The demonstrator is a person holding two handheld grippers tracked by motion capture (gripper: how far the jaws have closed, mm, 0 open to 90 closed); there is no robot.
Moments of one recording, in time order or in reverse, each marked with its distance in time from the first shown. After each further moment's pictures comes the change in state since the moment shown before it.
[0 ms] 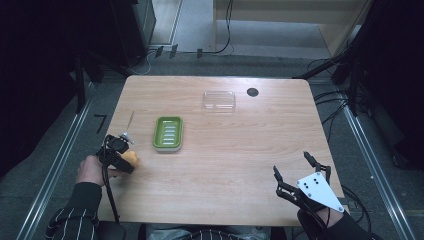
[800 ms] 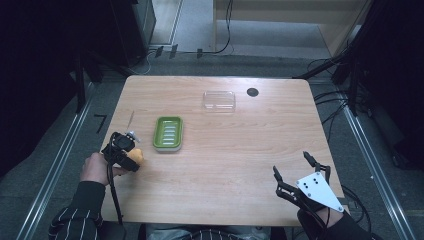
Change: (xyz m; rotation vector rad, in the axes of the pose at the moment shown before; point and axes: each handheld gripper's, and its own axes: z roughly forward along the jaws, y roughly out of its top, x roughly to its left) left arm -0.020 0.012 -0.016 -0.022 0.004 0.059; right arm 0.000 0.000 0.000 0.004 0.003 0.001
